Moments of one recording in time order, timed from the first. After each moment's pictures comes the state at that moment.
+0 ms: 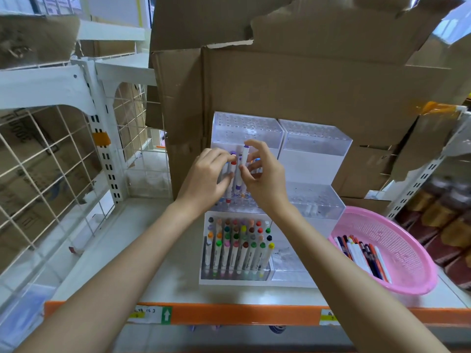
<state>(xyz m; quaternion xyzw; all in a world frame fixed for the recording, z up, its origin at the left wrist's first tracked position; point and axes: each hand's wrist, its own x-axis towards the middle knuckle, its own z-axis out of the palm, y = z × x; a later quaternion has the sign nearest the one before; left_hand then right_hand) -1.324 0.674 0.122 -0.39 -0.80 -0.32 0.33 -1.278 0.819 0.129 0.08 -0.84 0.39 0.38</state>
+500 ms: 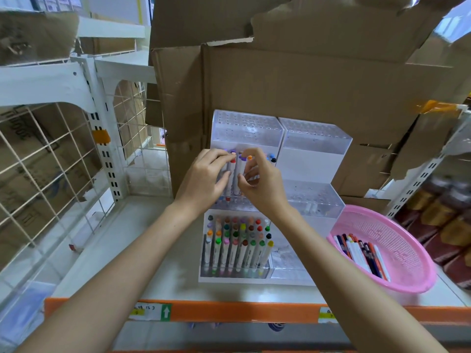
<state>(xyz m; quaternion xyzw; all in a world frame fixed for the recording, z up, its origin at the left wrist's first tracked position) -1.321 0.671 0.118 -0.38 -0.80 -0.32 0.33 -1.272 0.822 0.120 0.11 -0.87 0.34 0.35</state>
